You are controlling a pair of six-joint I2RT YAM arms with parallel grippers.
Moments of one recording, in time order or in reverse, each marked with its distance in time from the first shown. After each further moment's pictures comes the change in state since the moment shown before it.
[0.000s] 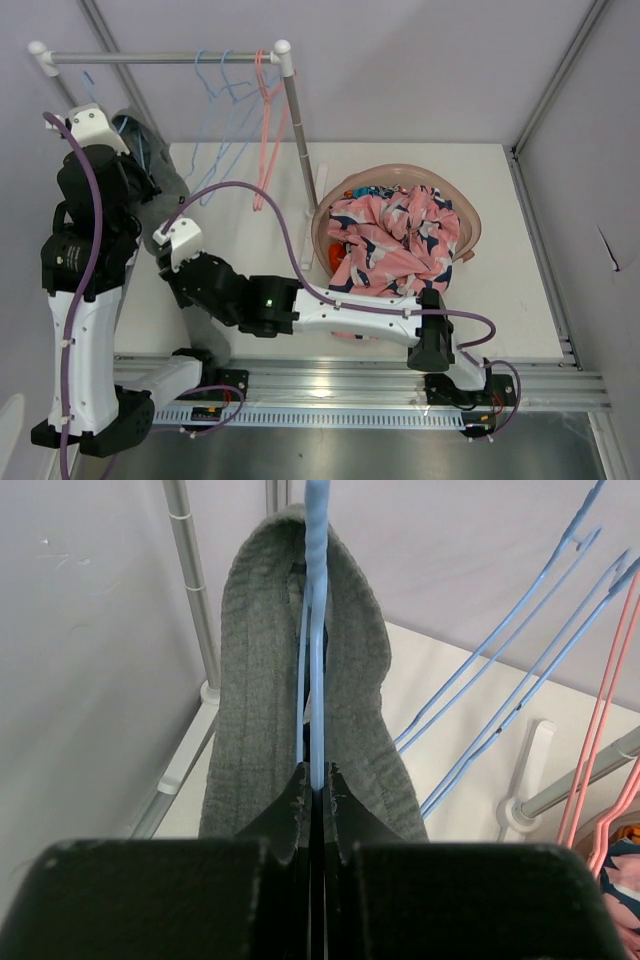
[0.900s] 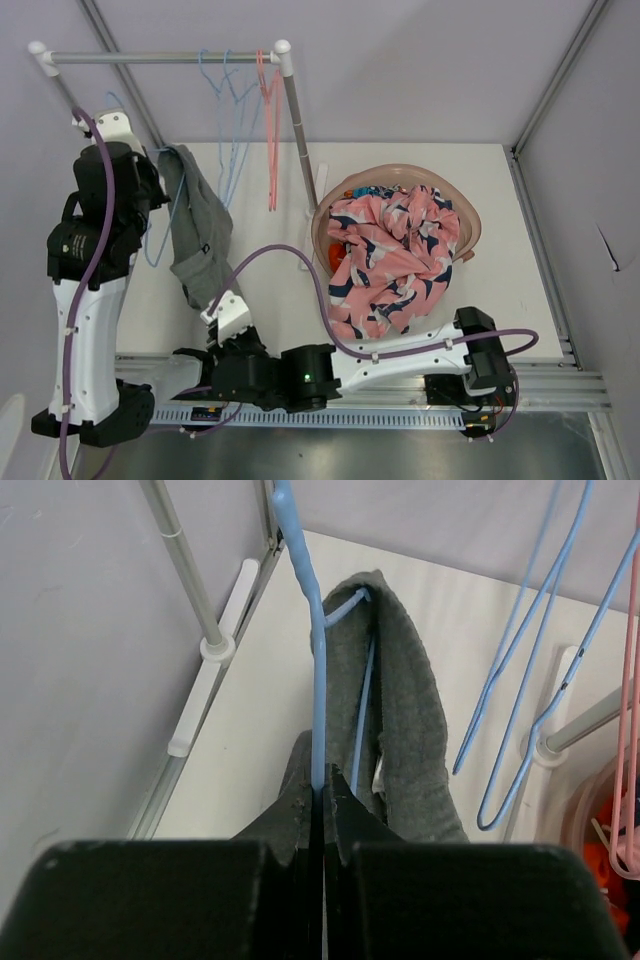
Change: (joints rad) left arm -0.013 0.043 0.019 -0.117 0.036 0.026; right arm 0.259 -0.288 -0.546 0.000 0.401 0.204
